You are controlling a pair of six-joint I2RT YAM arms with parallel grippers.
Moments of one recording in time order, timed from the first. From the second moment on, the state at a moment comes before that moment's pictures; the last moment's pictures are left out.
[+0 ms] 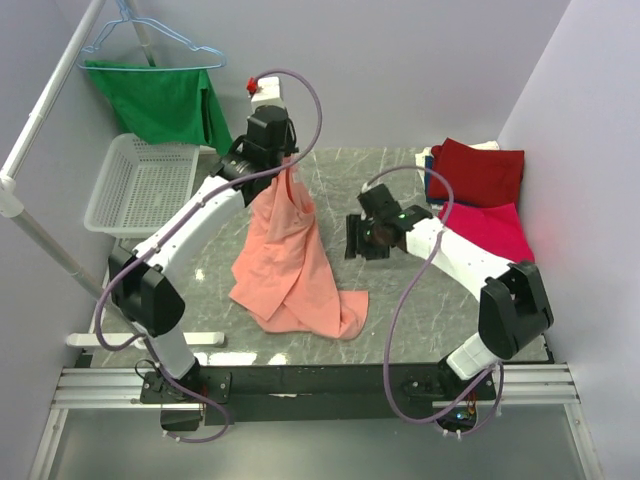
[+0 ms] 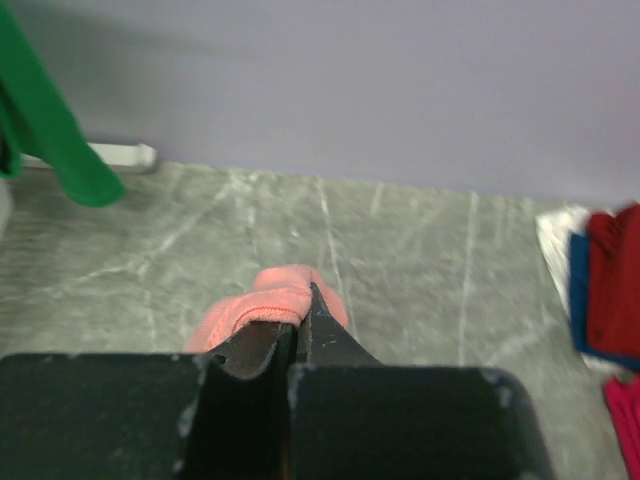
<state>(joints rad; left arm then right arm) -0.57 1.72 1.75 -0.30 -0.48 -0.36 0.55 1.54 1.16 -0.64 -0.03 0.51</state>
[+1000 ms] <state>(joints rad) -0.43 1.78 1.88 -0.37 -0.61 -0.37 0.72 1.79 1.22 -0.62 0.04 0.46</state>
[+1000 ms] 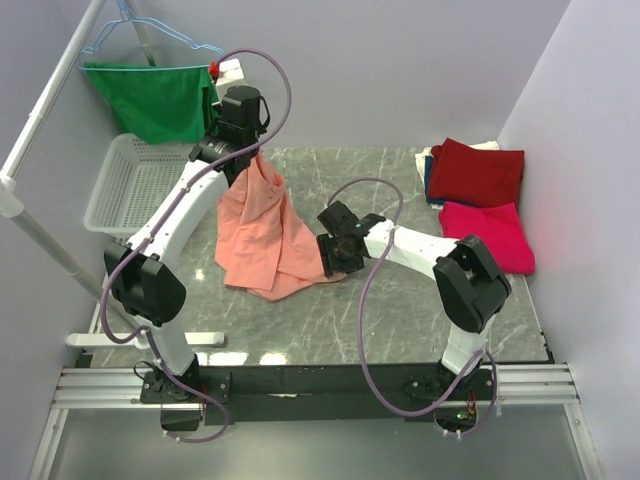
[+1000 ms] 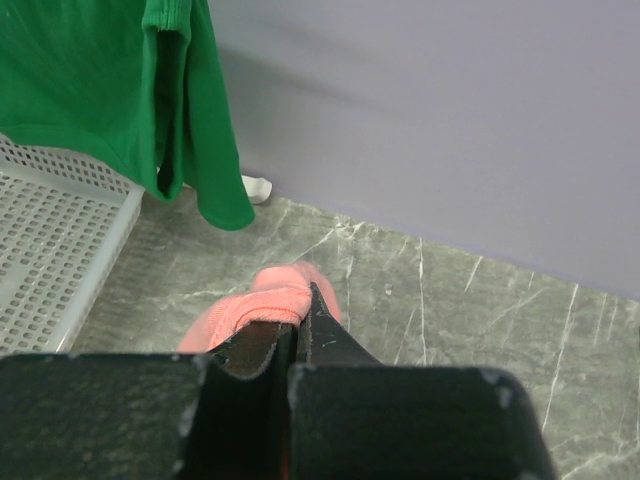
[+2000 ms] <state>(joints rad) -0.32 1.61 1.79 -0.46 -0.51 -0.40 0.51 1.56 1.41 -0.86 0.32 0.58</state>
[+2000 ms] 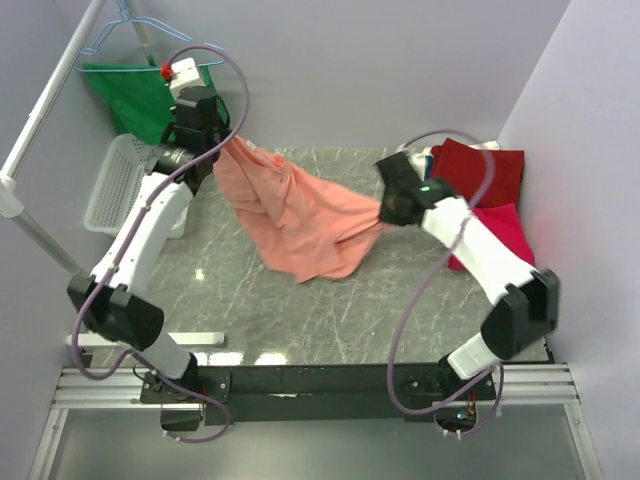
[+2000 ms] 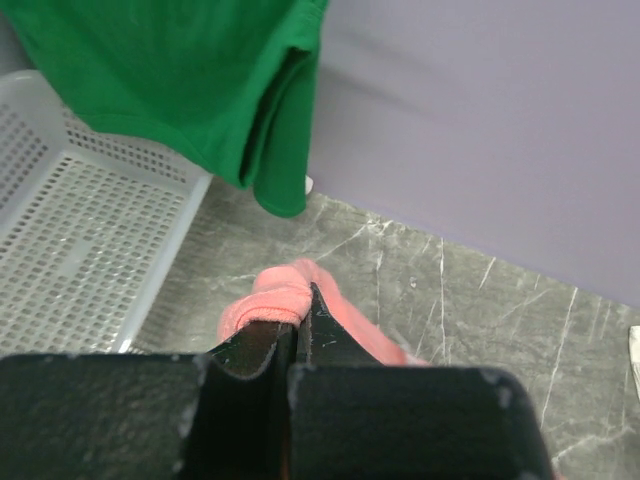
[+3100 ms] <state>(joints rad) -0.28 1.11 1.51 -0.69 -0.32 -0.45 0.40 1.23 1.47 -0.92 0.30 0.58</state>
